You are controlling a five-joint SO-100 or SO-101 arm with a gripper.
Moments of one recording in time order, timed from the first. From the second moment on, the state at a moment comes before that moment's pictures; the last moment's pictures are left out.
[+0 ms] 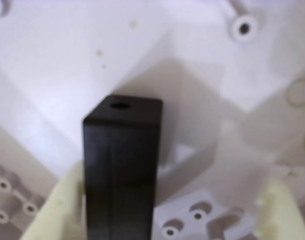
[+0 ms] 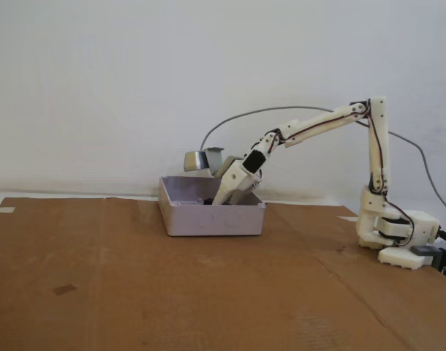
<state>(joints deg) 27.9 72.7 101.9 27.4 25.0</state>
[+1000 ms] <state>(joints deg) 27.1 72.7 96.5 27.4 25.0</state>
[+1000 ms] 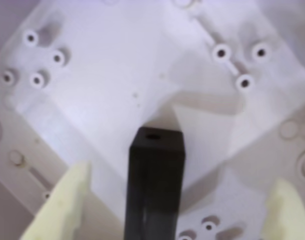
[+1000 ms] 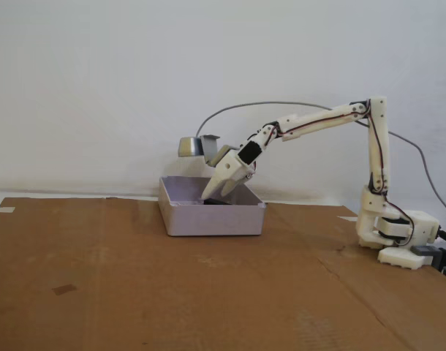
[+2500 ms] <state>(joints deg) 22.2 86.8 96.5 19.6 25.0</state>
